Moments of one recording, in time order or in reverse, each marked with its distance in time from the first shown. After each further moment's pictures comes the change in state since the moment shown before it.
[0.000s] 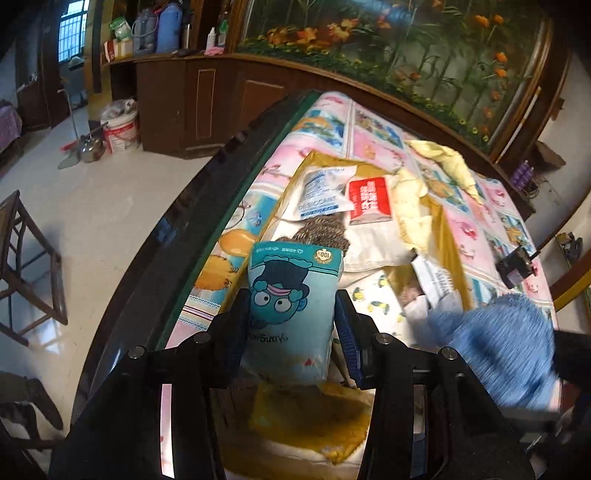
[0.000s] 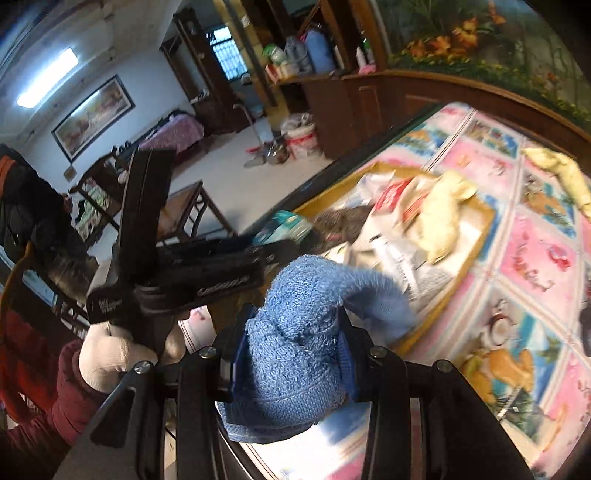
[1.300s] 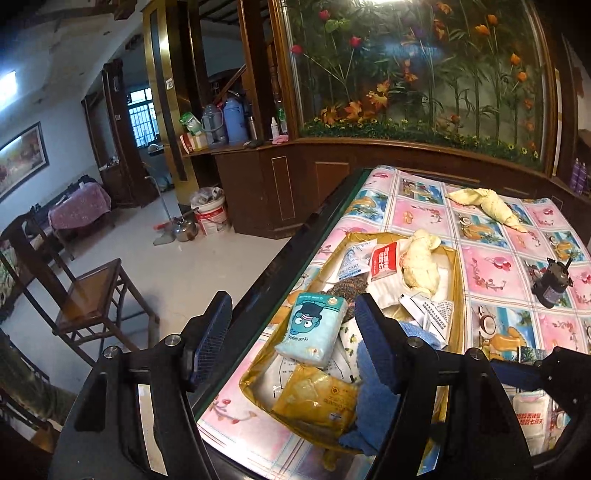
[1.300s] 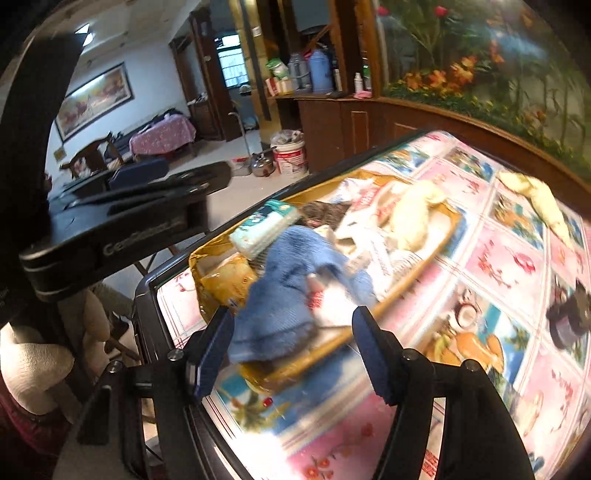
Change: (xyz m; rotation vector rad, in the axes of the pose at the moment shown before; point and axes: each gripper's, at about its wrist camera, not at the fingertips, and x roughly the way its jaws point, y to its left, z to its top) left arm -0.108 -0.079 -0.031 0.096 -0.326 0.419; right arm -0.031 0.011 -0.045 -0.088 -0.111 -0.121
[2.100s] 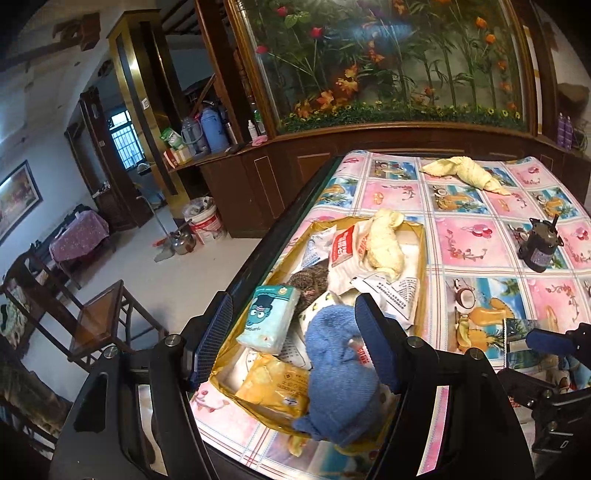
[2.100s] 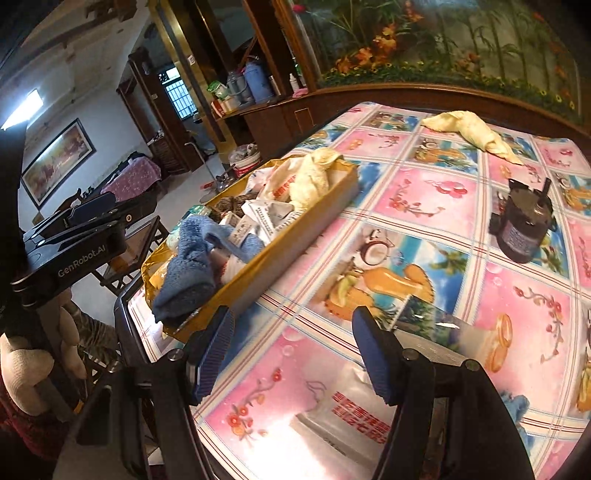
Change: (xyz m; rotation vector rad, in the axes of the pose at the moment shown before) left arm -0.016 -0.063 -0.007 0.147 0.013 0.013; right arm -0.041 -0.085 -0.049 0.239 -0.046 -0.028
